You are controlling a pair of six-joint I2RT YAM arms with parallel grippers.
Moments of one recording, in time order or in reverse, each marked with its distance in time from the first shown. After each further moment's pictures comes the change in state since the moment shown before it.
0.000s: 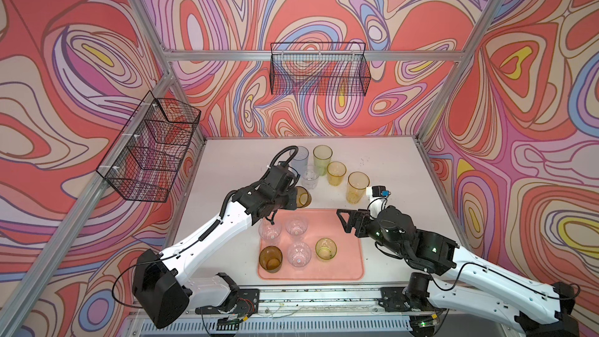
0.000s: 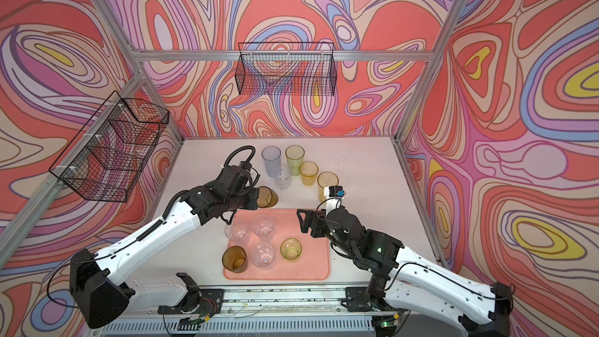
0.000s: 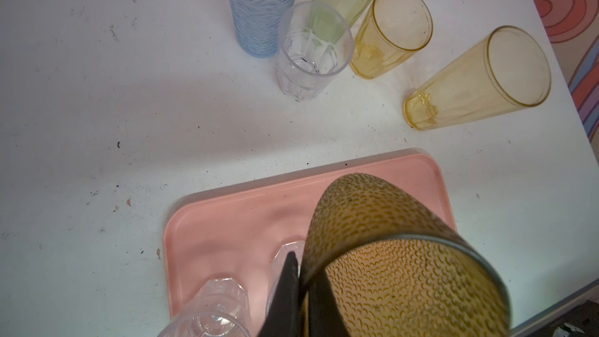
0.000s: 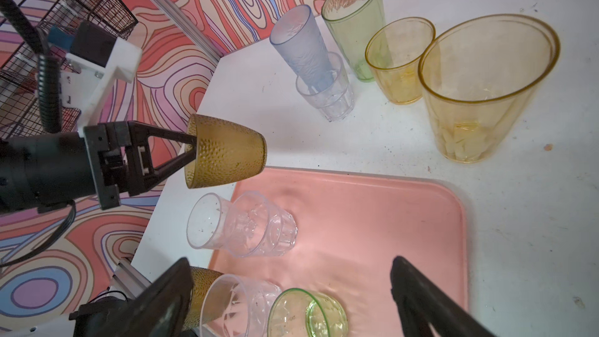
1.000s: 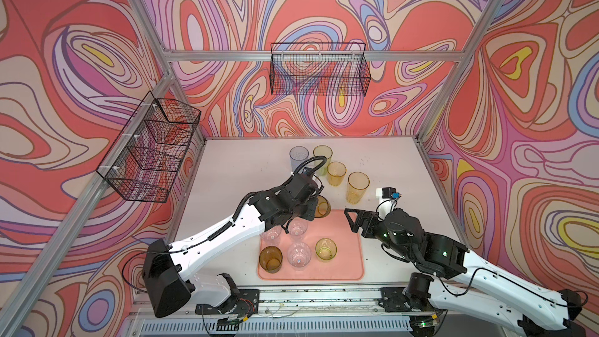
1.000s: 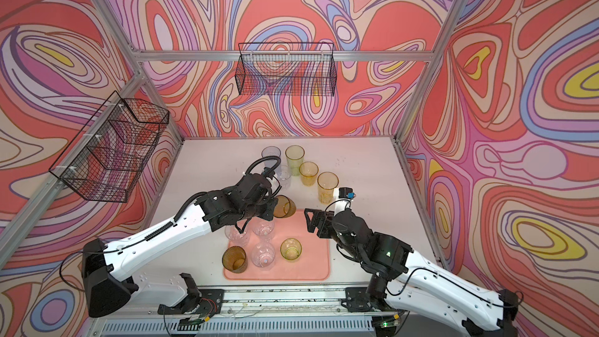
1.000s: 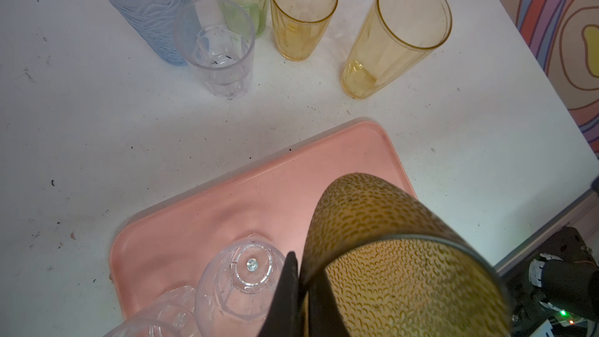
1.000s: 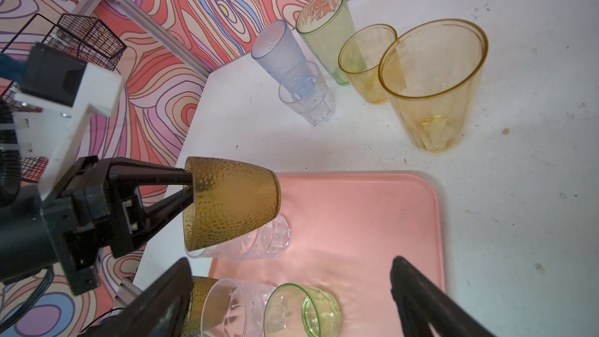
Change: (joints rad) left arm -0.217 0.078 0.094 -0.017 -0.050 0.030; right arm 0.000 -0.071 0.000 -0.092 0.056 0.070
